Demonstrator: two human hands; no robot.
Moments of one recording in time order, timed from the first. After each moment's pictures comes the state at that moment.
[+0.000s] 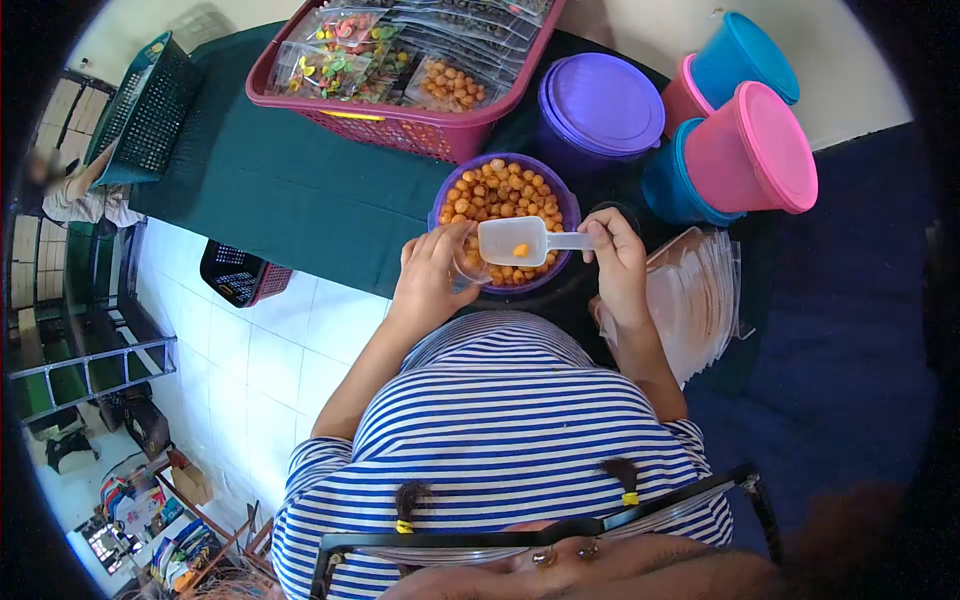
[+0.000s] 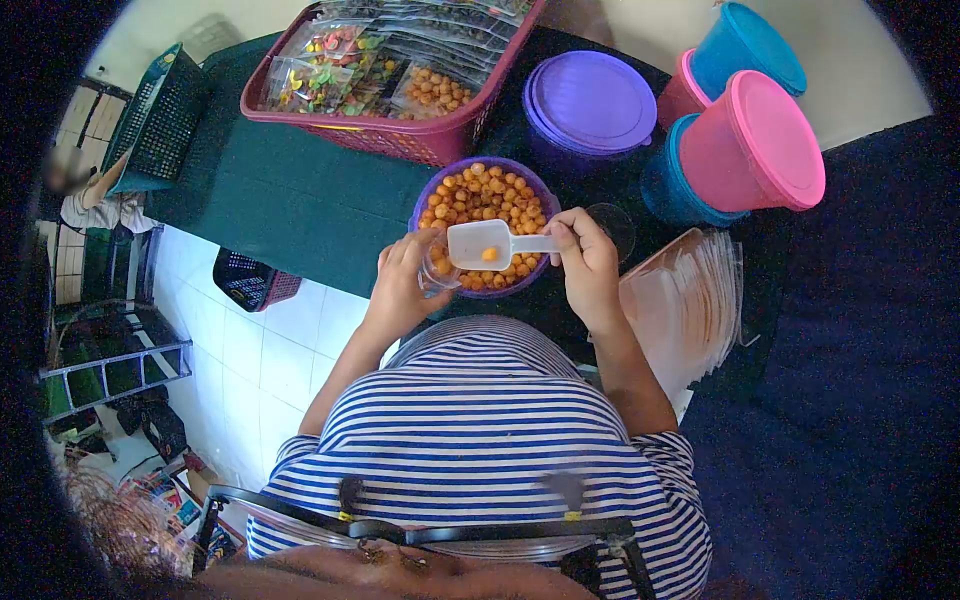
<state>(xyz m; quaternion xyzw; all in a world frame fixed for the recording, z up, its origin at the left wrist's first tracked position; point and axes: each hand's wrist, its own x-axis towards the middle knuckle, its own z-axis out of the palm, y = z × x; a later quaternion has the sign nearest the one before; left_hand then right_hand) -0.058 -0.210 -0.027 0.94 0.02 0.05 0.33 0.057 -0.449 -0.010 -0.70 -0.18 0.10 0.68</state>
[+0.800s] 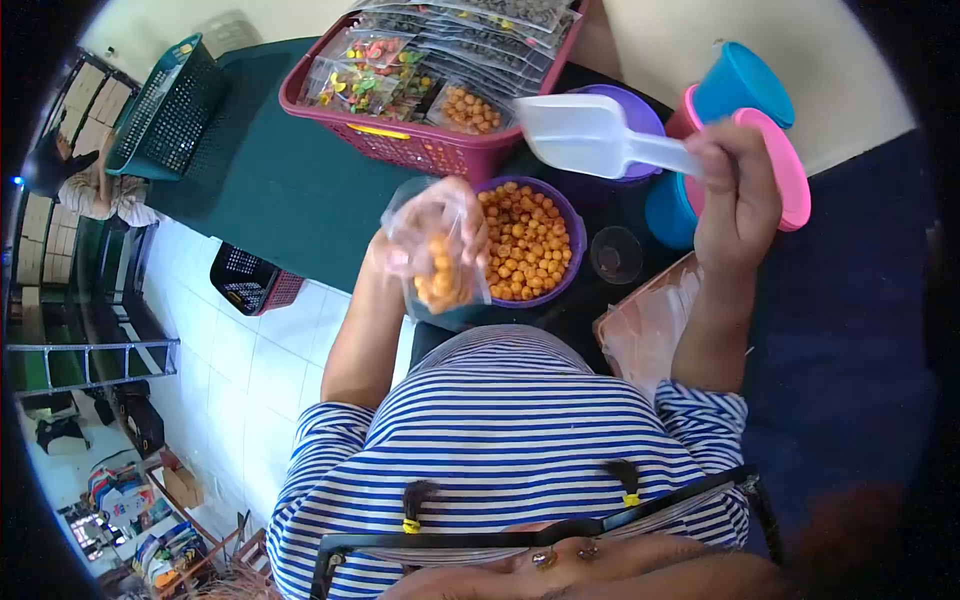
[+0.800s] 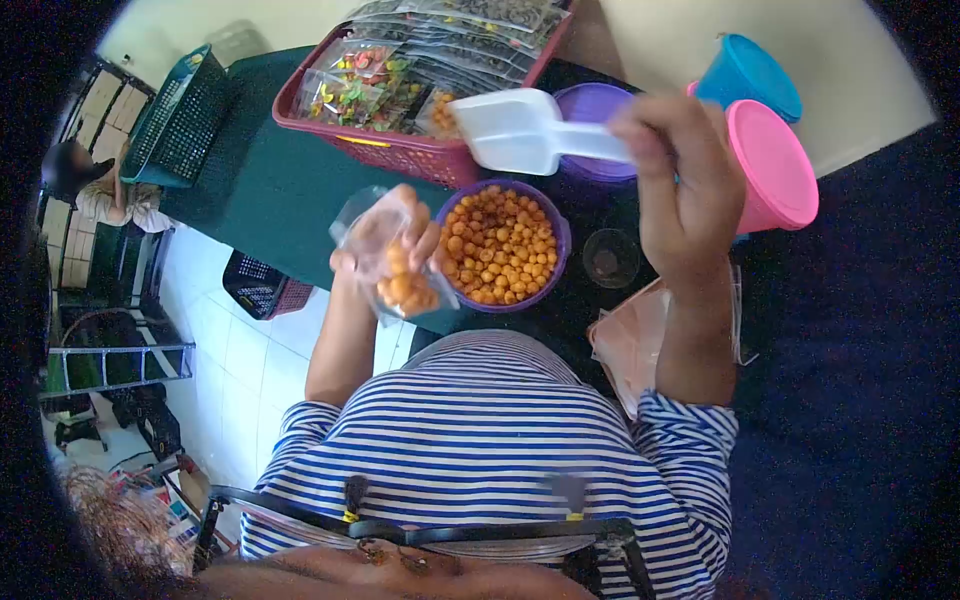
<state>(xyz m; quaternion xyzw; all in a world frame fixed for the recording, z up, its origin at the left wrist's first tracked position) 0.007 -0.165 0.013 0.26 -0.32 -0.10 0.91 0.098 -0.442 0.166 -0.72 -0.40 -0.26 0.49</state>
